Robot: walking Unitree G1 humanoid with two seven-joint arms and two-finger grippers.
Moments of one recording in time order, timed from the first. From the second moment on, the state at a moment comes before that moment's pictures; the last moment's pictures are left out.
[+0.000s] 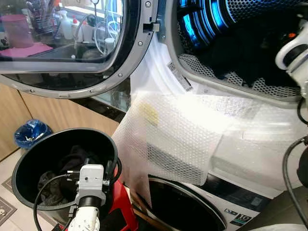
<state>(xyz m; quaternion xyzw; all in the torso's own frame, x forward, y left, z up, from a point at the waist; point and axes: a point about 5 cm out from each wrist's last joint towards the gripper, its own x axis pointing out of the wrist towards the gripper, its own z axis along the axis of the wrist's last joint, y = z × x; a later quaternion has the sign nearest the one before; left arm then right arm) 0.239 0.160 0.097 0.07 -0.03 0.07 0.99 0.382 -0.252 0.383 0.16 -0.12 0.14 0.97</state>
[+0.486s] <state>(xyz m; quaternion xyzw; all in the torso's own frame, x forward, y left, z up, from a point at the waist) 0.239 0.159 0.094 0.07 -0.02 0.06 1.00 0.347 -0.235 0.379 0.13 -0.14 0.23 0.95</state>
